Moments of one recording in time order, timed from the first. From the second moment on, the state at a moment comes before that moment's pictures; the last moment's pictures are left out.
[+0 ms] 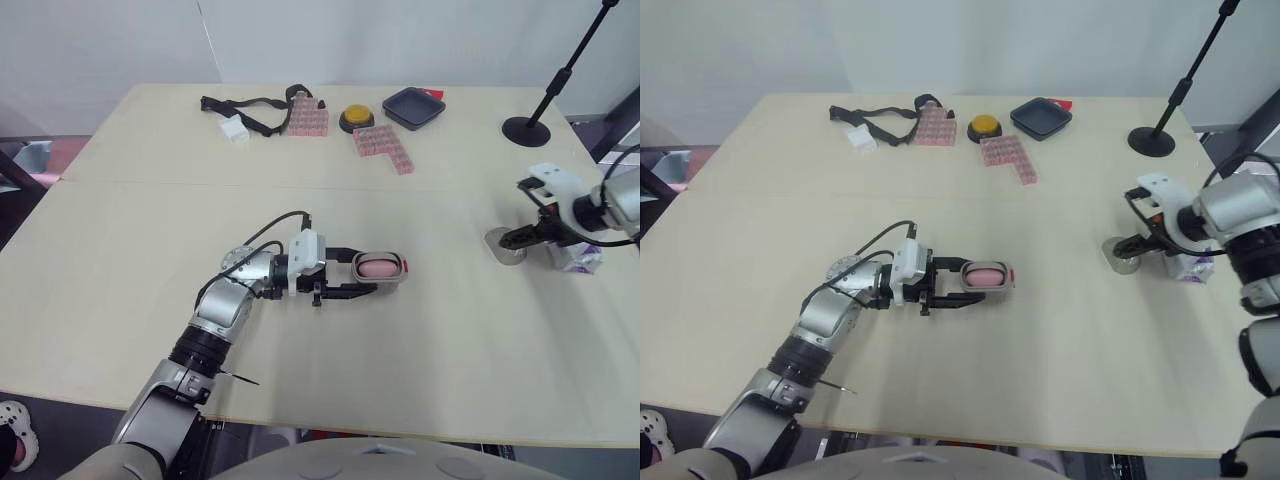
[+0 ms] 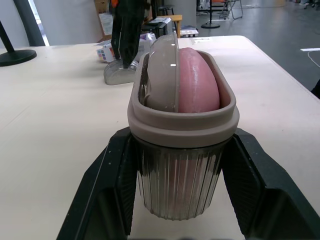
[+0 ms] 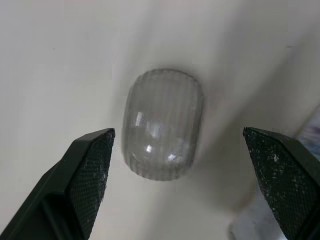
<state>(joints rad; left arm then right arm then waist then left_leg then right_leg) -0.40 0.23 -0.29 0.18 -0.28 -0.11 -1.22 -0.91 -0.94 0.46 0.44 0.23 1.24 1.04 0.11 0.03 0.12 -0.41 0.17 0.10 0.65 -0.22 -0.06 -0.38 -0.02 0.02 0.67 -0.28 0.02</state>
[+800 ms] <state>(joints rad) -0.40 0.23 -0.30 0.18 -0.28 -0.09 -1.20 -0.91 -0.91 0.46 0.45 0.20 1.27 1.04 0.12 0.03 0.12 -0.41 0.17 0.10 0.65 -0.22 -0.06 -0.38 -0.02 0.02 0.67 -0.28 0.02</state>
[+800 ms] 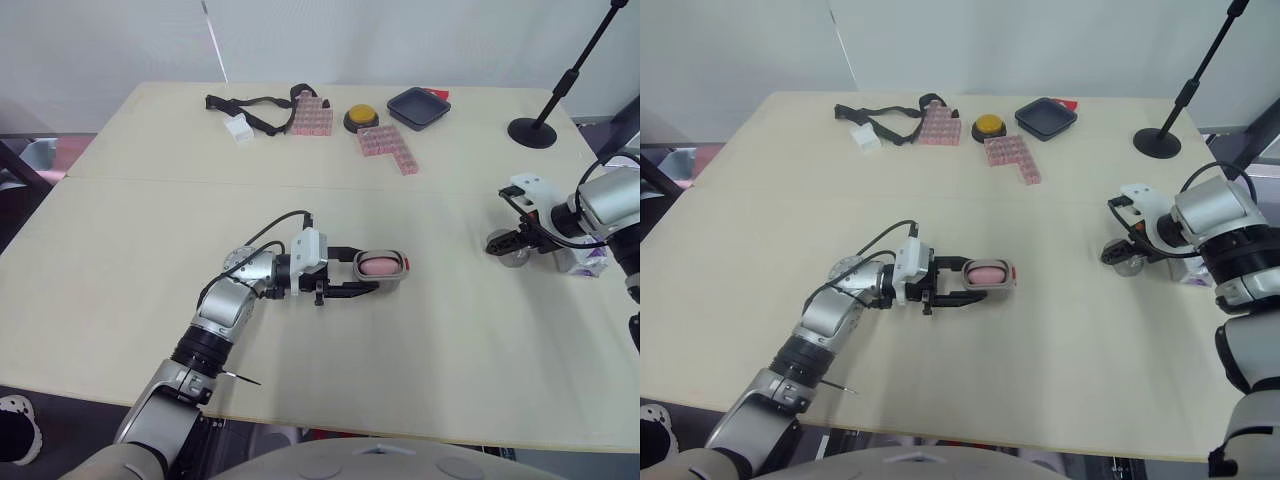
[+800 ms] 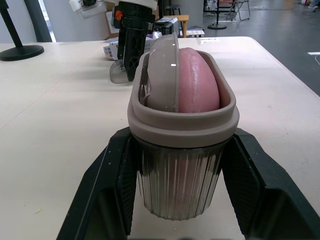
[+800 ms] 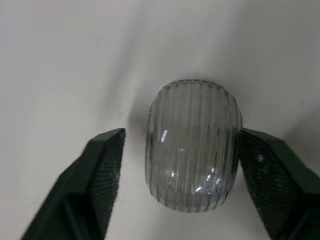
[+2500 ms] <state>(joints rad) -0.45 0.18 -0.30 0.27 -0.24 -0.10 -1.20 -1.12 -0.84 0.66 -0.37 0.26 1.00 1.45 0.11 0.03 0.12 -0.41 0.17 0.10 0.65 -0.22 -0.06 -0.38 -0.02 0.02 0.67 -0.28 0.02</state>
